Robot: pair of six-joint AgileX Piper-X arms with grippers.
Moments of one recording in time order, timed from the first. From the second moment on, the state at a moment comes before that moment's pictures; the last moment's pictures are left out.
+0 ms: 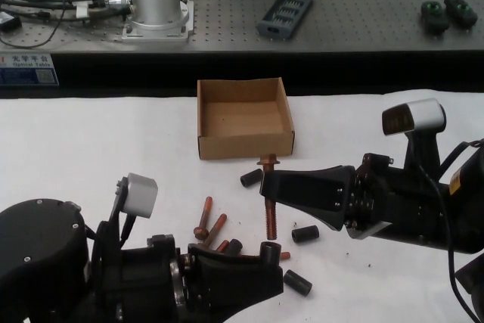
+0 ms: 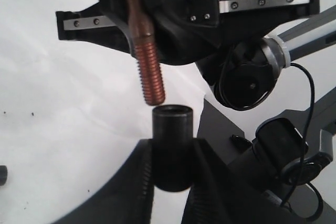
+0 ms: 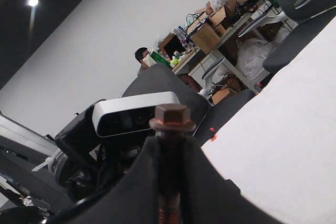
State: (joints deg) left arm -36.6 76.1 -16.3 -45.2 43.6 -34.5; right arm 35.9 93.0 -24.0 -76.6 -52.1 57.9
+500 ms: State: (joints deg) left arm -36.6 76.1 -16.2 -45.2 43.7 -35.3; right arm 36.6 93.0 -24.0 -76.6 -51.8 57.9
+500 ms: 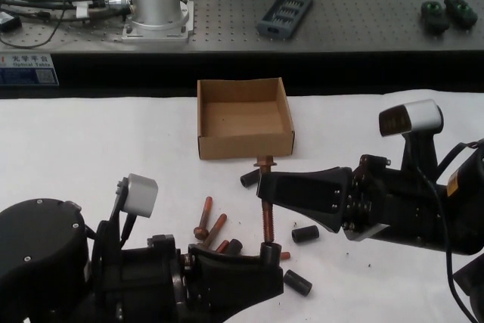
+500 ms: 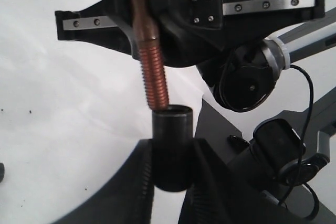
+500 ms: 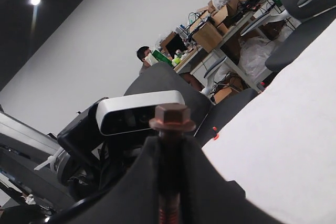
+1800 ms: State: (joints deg) left arm -36.7 76.1 -16.8 -48.8 38.8 -44.9; right arm 36.5 93.0 -24.0 -77.6 -52.5 63.0
